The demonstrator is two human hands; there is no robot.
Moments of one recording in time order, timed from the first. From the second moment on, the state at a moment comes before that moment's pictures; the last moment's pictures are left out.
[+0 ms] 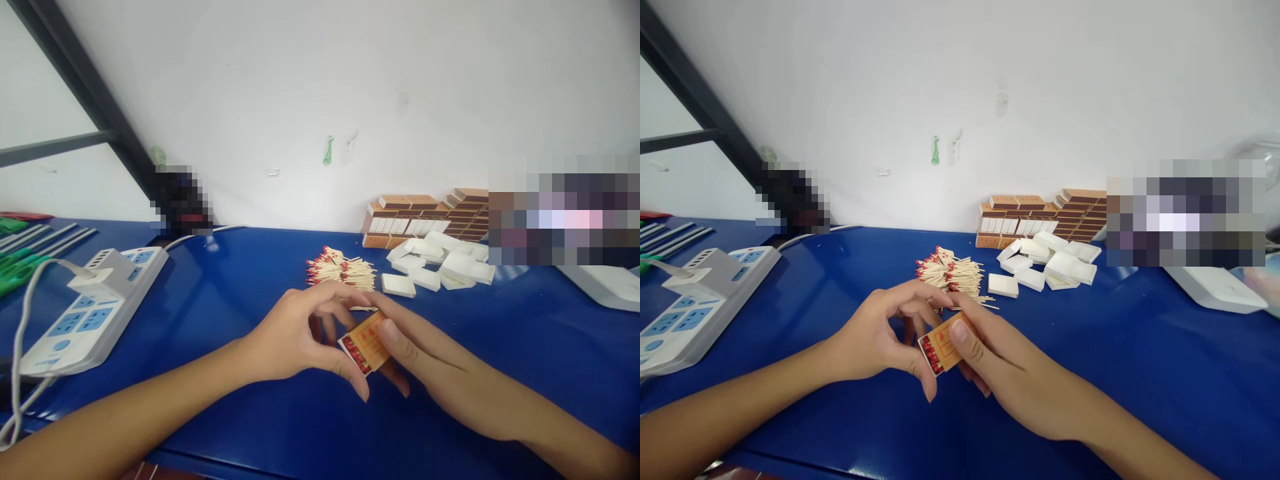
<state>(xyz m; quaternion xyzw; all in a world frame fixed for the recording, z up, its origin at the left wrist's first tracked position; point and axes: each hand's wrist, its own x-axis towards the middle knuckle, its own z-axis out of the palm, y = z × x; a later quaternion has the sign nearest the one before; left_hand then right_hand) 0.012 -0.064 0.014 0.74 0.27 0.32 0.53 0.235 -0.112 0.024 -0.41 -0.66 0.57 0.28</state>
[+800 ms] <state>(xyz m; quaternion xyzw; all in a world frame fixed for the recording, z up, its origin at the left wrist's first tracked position) -0.017 0.083 0.039 0.84 0.41 0.21 0.28 0.263 -0.078 0.014 -0.53 -0.79 0.17 0.24</state>
